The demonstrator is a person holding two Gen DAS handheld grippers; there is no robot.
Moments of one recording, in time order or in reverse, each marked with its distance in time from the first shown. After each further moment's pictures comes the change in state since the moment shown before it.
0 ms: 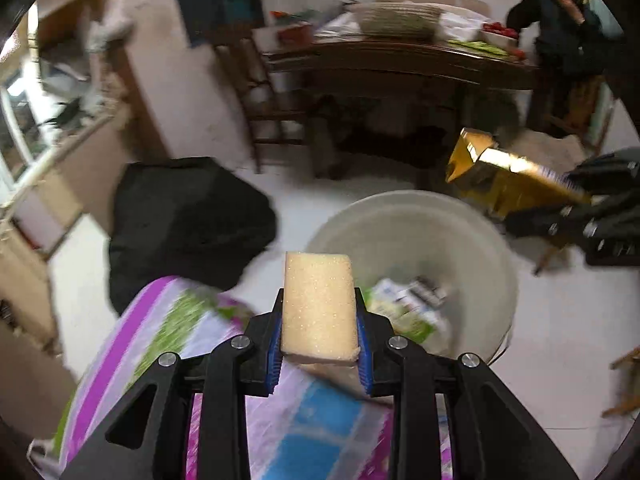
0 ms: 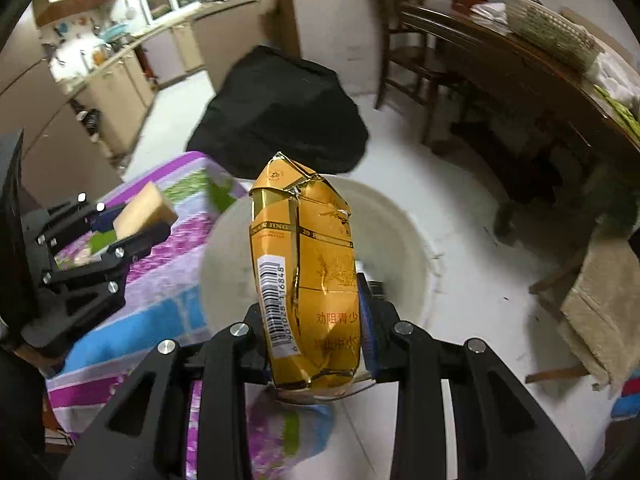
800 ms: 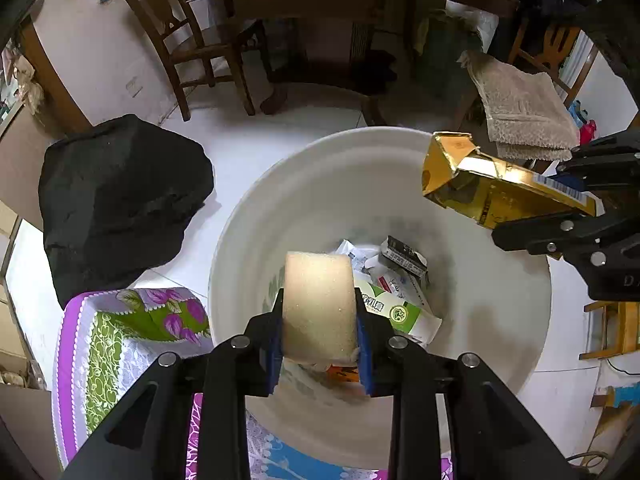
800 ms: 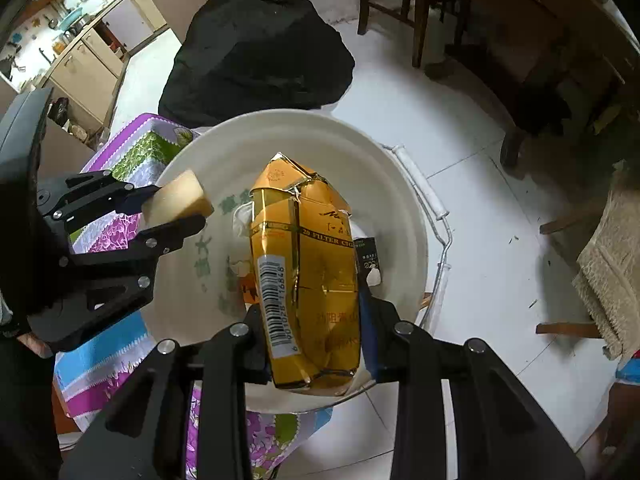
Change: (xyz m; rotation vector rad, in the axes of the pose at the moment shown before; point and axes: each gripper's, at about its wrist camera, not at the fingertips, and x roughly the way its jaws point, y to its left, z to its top) left arm 0.147 -0.008 0.022 0.115 0.268 -0.176; right arm 0.082 -0.038 0.016 0.110 0.273 0.033
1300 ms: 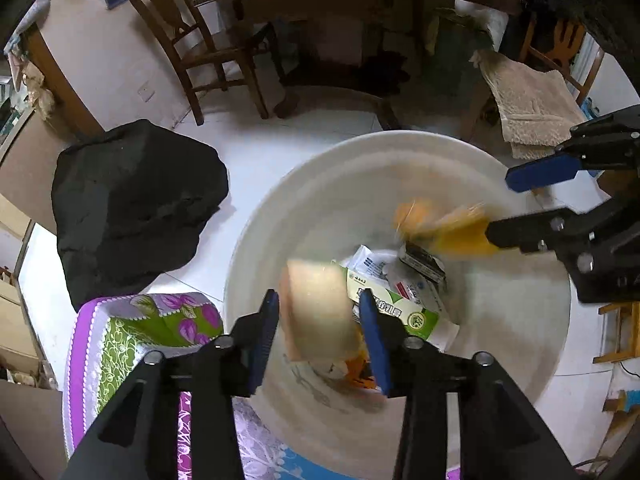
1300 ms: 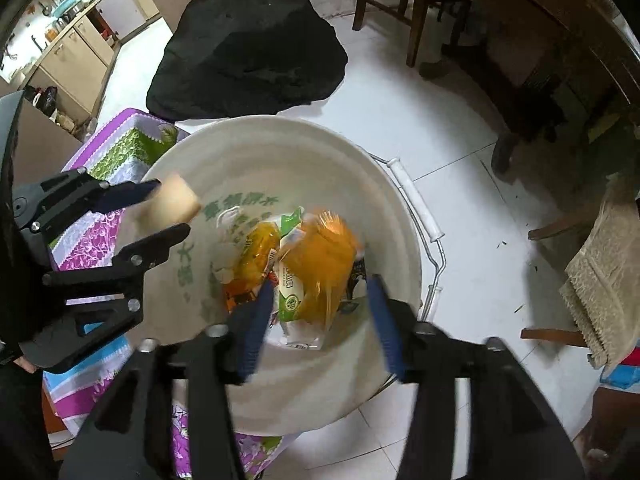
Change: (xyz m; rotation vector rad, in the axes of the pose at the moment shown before) left arm 0.002 -0.001 0.001 0.007 -0.015 0.064; right arm 0.008 0.002 0.015 -0.031 0.021 -0.064
